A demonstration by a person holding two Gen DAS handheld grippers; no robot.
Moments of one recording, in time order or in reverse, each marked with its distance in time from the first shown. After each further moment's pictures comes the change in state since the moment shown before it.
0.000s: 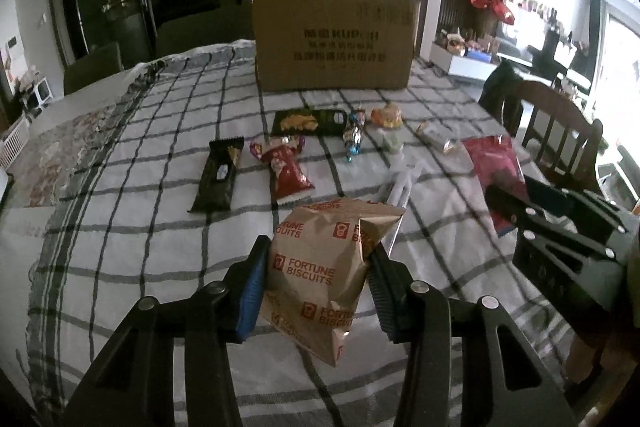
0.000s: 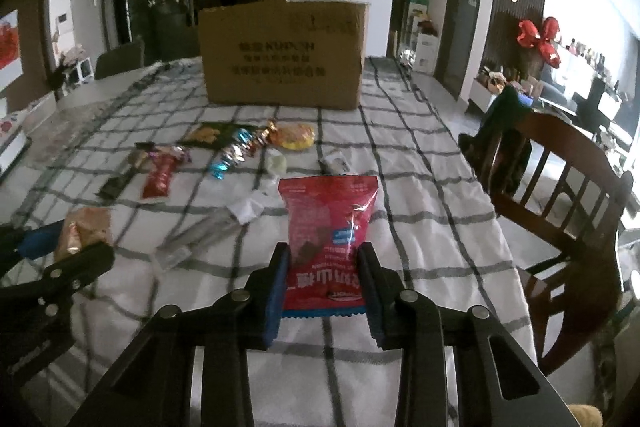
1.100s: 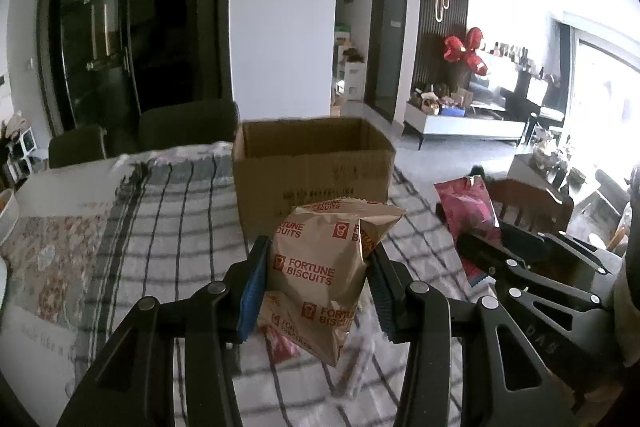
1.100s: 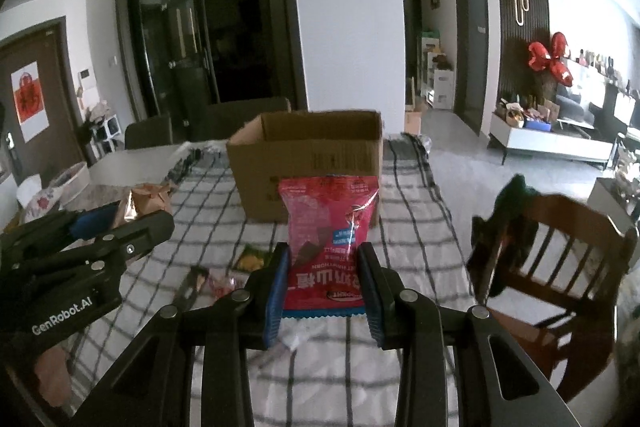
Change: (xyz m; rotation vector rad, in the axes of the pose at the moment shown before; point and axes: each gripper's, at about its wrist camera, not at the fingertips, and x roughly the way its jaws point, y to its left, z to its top) left arm -0.052 -0.001 0.152 0.043 -0.215 -0.078; right arm -0.052 -0.018 0.125 0.057 -0.148 0.117
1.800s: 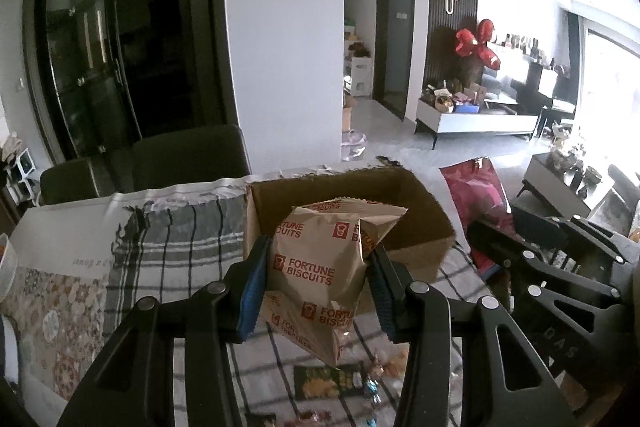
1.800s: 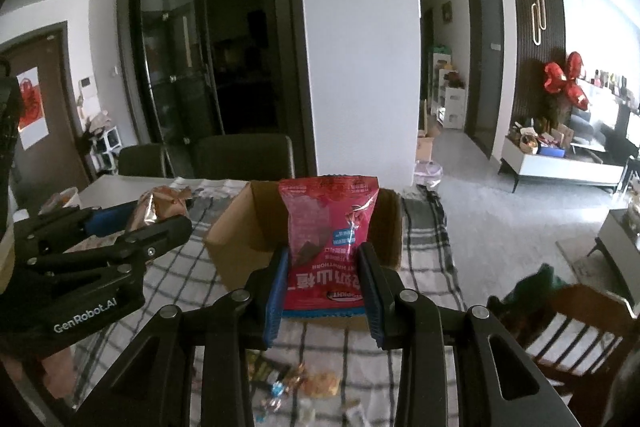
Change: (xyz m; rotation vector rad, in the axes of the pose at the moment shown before) left arm 0.104 0.029 0.112 0.035 0.047 0.038; right arm 0.094 -0.007 0.115 -0.030 -0.025 0.022
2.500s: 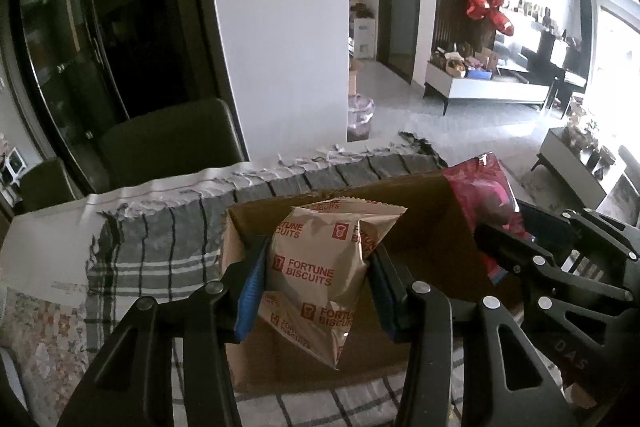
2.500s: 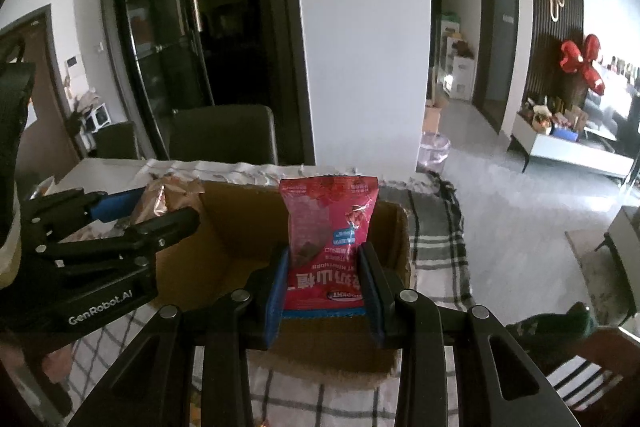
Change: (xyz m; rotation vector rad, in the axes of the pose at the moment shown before) left arm 0.131 0.008 0.042 0.023 0.153 0.005; right arm 0.124 -0.033 0.034 0.002 0.144 0.022
